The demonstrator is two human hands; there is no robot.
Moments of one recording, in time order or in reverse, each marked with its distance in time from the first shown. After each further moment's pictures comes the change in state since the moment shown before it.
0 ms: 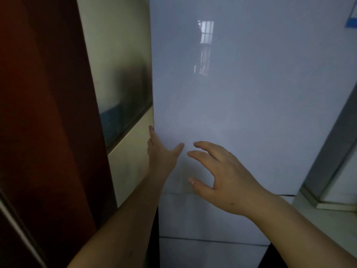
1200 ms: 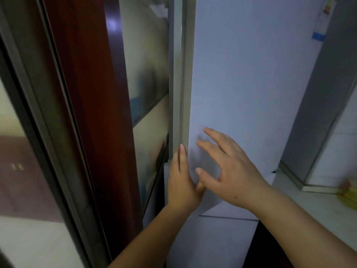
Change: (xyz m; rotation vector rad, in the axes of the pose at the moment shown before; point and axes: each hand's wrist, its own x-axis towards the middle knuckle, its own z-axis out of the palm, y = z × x) left_hand -0.230 0.023 -0.052 0.214 0.010 0.597; right_hand -0.105 -0.090 -0.057 -0.107 0.074 0.065
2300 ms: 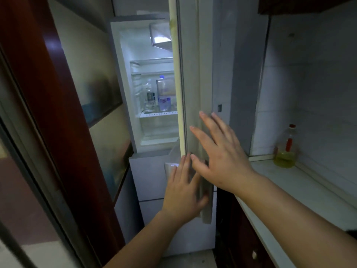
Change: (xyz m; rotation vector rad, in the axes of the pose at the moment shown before) left_hand -0.117 0.188 0.007 0.180 -0.382 0.378; right_hand -0.172 0.020 -0.130 -0.216 0.270 0.104
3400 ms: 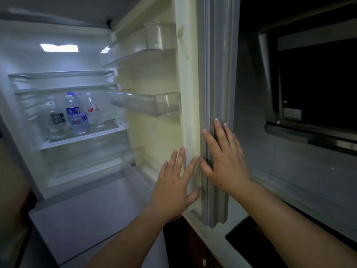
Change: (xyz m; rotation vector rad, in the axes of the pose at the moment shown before) left_hand 0.125 0.070 0.085 -0.174 -0.009 0.403; right_hand -0.055 0.142 -0.042 -0.495 -0.051 0.493
